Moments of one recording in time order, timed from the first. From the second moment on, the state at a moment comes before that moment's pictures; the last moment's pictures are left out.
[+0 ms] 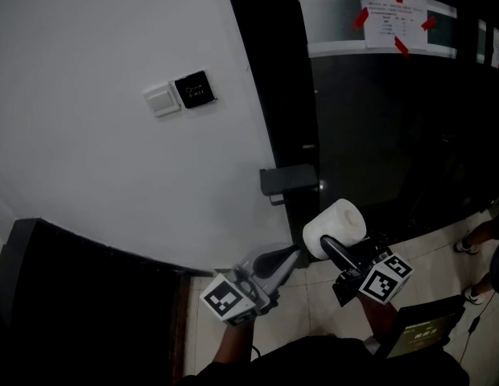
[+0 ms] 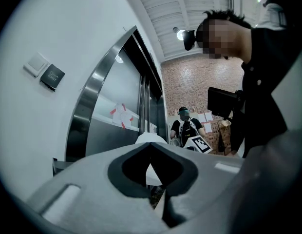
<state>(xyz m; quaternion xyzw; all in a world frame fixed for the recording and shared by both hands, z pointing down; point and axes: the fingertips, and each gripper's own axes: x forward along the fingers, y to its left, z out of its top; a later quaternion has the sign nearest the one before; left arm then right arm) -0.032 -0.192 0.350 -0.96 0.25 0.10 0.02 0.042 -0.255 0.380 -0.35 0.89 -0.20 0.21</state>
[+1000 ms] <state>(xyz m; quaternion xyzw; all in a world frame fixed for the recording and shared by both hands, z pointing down) -0.042 -0.208 0.373 -0.96 0.26 0.07 0.00 0.111 -0.351 0.490 -0.34 0.66 -0.50 0.45</state>
